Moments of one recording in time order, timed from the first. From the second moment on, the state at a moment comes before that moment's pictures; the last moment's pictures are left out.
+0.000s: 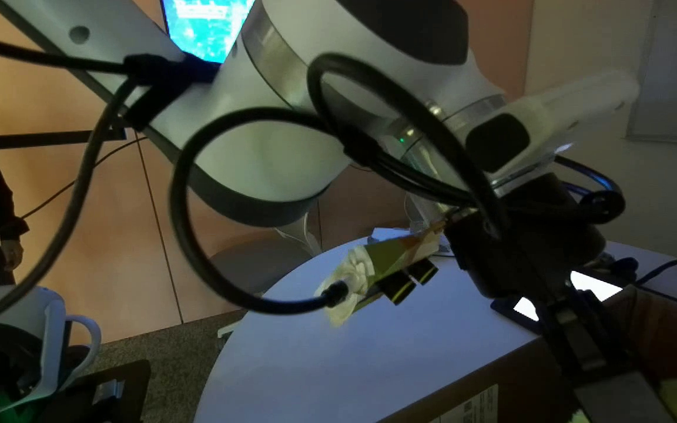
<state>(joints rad) -0.08 0.14 -0.10 -2.15 -1.05 2.41 1.35</state>
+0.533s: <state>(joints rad) -0.09 0.16 -0.11 -2.15 -1.03 2.42 1.31</state>
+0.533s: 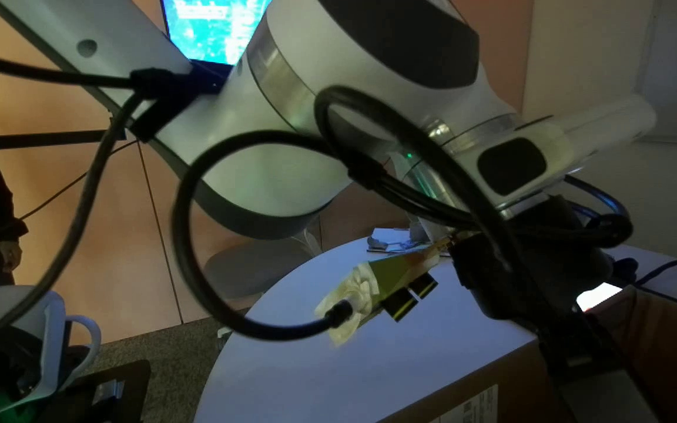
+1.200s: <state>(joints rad) 0.00 0.00 0.03 -2.27 -0.55 2.38 0.76</state>
